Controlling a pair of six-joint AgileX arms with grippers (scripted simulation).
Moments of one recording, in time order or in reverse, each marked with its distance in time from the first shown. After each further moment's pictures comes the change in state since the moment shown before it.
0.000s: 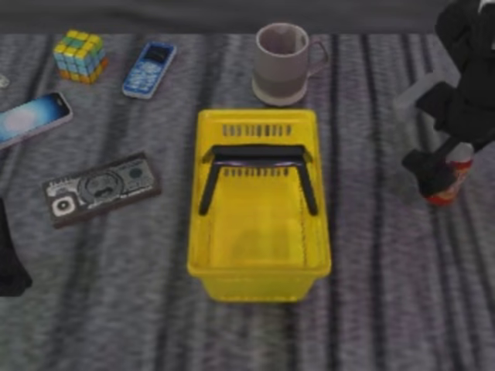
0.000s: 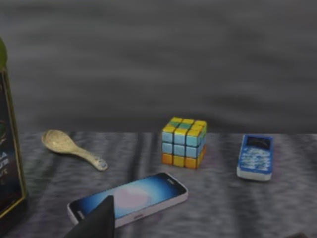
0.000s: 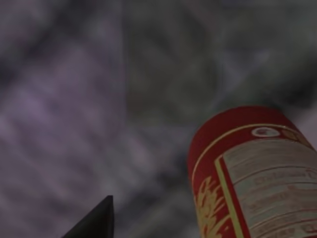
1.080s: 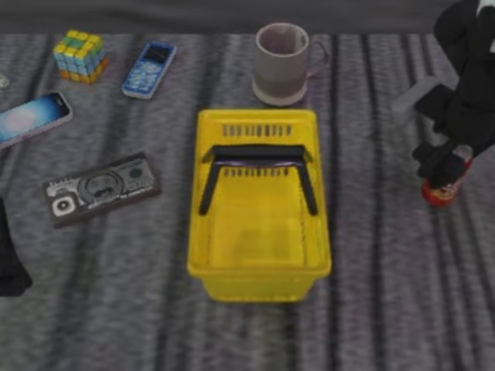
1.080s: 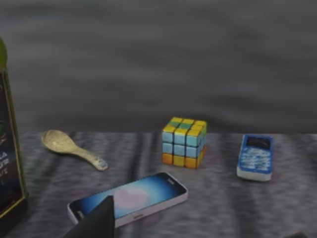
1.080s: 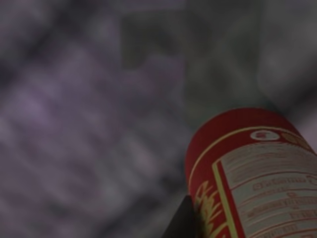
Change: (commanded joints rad) left arm 0.000 0.000 0.000 0.000 0.000 0.000; right arm 0.000 0.002 -0.004 0.005 0.000 0.000
